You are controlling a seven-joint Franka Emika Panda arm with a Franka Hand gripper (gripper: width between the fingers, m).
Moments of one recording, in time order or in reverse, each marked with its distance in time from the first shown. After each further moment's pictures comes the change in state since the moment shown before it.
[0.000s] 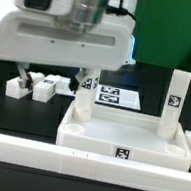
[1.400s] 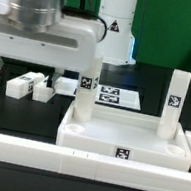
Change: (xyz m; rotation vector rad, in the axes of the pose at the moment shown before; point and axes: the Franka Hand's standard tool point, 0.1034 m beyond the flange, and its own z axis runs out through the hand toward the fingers) arm -0.054 0.019 0.023 0.202 -0.142 0.619
